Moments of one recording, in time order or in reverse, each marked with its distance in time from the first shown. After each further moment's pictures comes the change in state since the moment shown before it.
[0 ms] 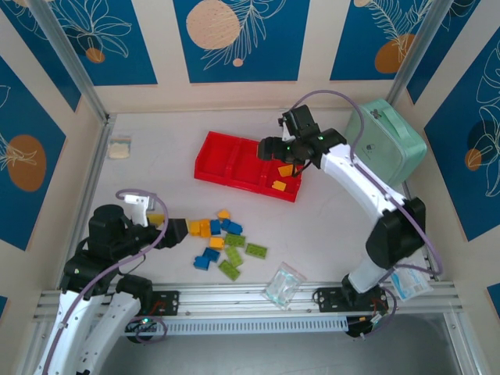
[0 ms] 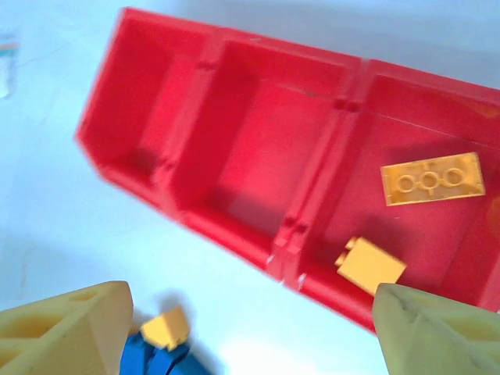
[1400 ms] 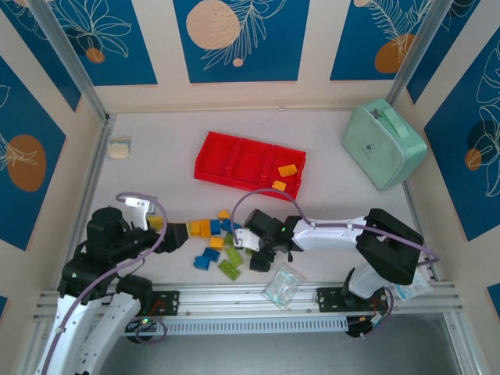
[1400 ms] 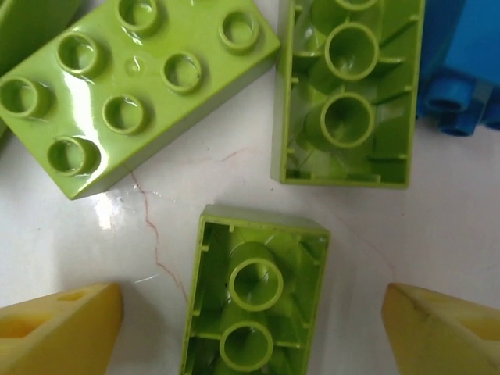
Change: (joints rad) left arm -0.015 -0.029 0.006 -0.021 0.045 0.004; right arm 0.535 -0.042 -0.753 0.396 0.070 -0.835
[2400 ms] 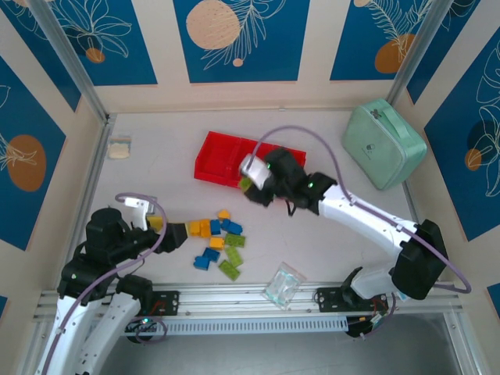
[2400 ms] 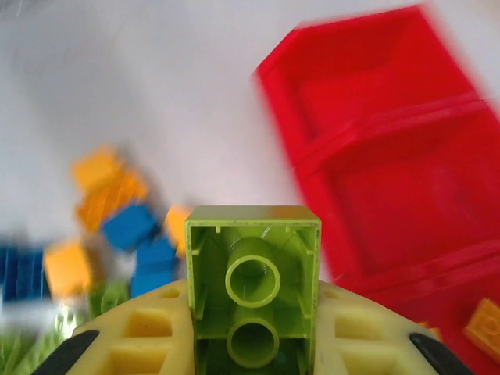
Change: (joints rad) left arm 0.000 -0.011 -0.002 0.009 0.000 0.000; right arm -0.294 -0.146 0.440 -0.109 -0.055 0.246
